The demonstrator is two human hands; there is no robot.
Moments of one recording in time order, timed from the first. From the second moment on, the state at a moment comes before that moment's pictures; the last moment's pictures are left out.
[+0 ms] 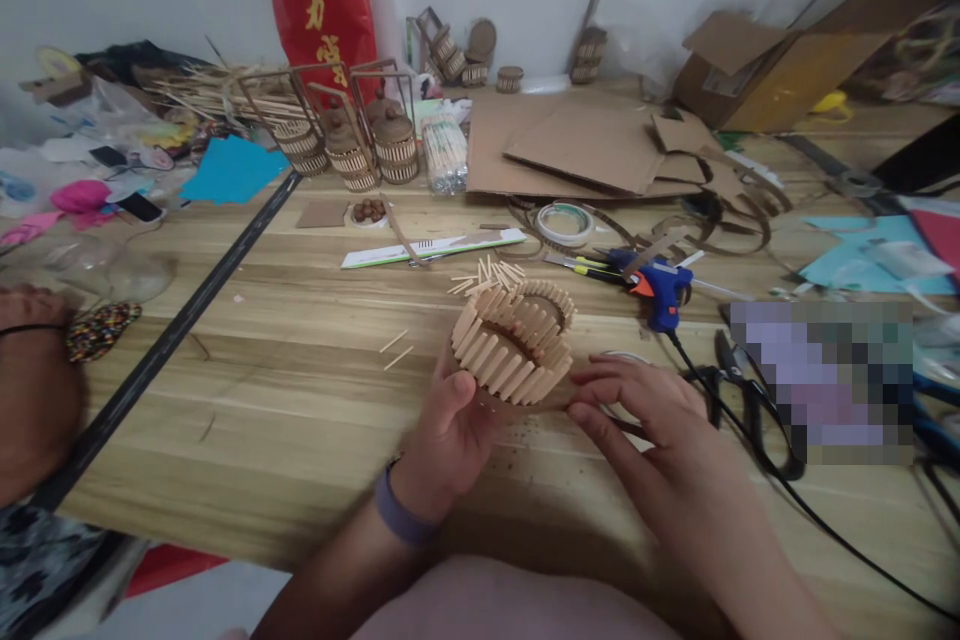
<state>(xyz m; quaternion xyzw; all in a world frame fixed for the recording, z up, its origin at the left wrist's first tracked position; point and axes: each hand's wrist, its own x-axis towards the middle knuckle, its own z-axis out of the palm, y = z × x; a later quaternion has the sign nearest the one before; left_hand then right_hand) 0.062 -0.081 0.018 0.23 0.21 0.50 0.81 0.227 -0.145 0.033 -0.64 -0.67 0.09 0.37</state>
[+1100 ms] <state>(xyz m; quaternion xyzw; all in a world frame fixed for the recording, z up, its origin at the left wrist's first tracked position) 0.061 -0.089 0.010 0.47 0.42 0.56 0.54 0.215 -0.143 0.031 -0.65 -0.62 0.16 0.41</state>
